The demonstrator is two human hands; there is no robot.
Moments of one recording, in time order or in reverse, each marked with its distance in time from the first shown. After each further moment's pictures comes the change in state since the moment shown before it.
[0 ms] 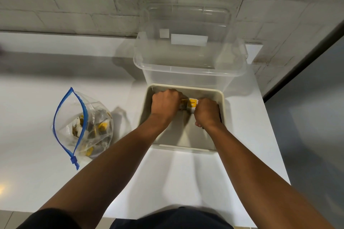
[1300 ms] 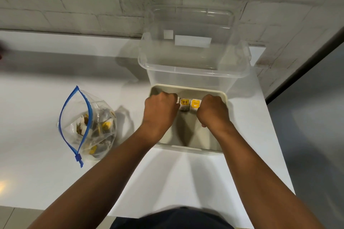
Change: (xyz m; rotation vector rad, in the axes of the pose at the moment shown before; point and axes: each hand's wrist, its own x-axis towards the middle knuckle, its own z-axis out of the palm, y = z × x) left_hand -0.037 -0.012 -0.037 0.043 0.026 -0.108; right_hand -0.036 -0.031 -0.046 -0.178 -0.050 -0.005
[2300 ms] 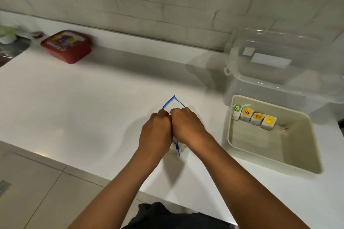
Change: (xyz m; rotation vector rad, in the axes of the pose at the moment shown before) left_hand -0.136 -0.225 -0.036 -0.249 -0.119 -0.278; right_hand -0.132 -0.261 0.102 -0.218 -0.180 -0.616
